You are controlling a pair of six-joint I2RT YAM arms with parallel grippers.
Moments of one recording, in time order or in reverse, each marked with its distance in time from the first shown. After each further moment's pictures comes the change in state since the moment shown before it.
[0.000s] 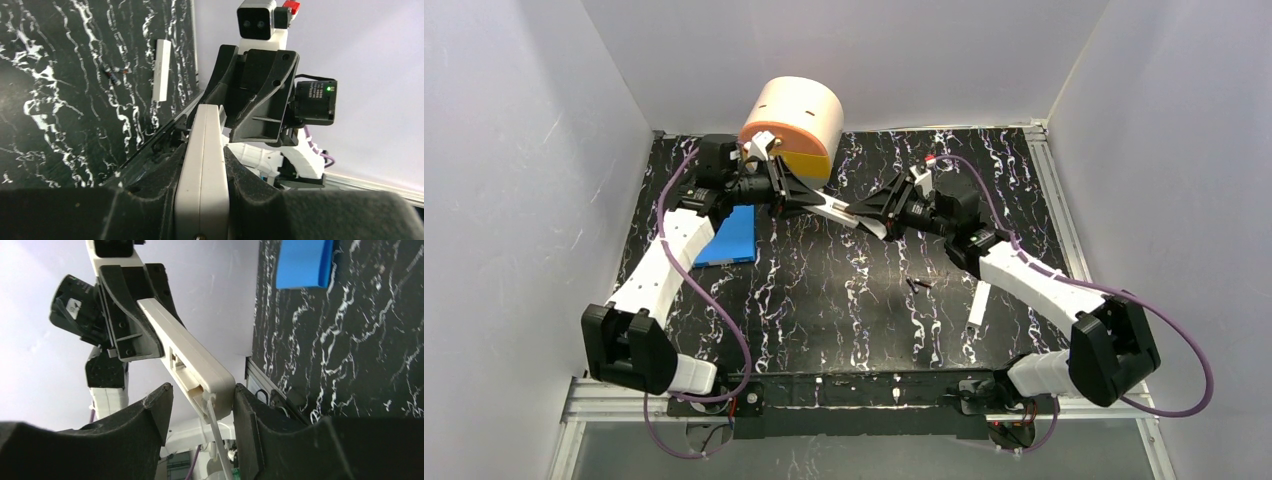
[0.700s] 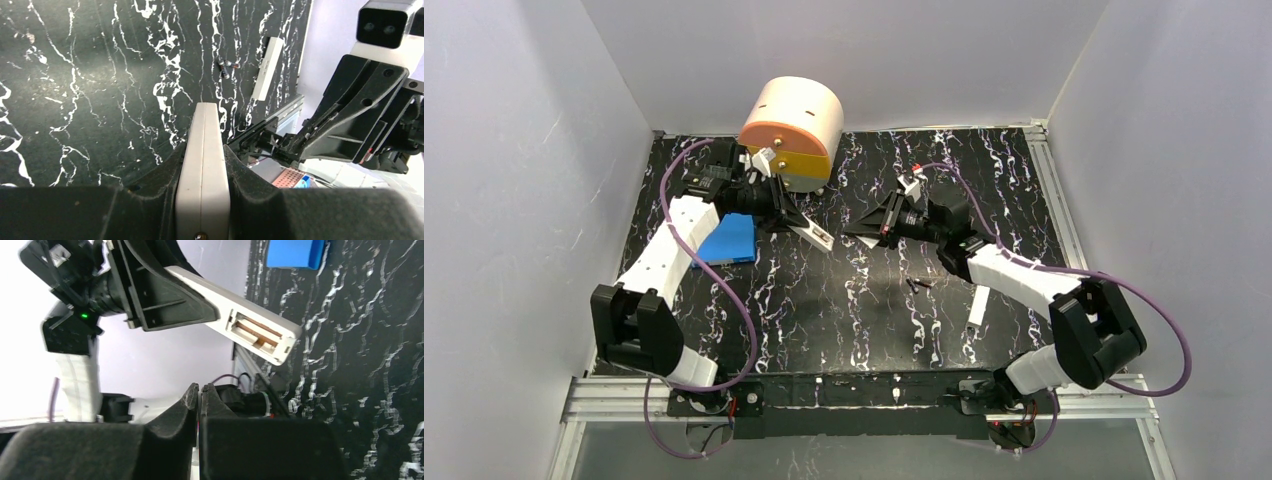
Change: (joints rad) left arm 0.008 0.100 0.055 -0.364 -0.259 0.402; right arm -0.001 0.096 -0.105 0.180 -0.113 -0.039
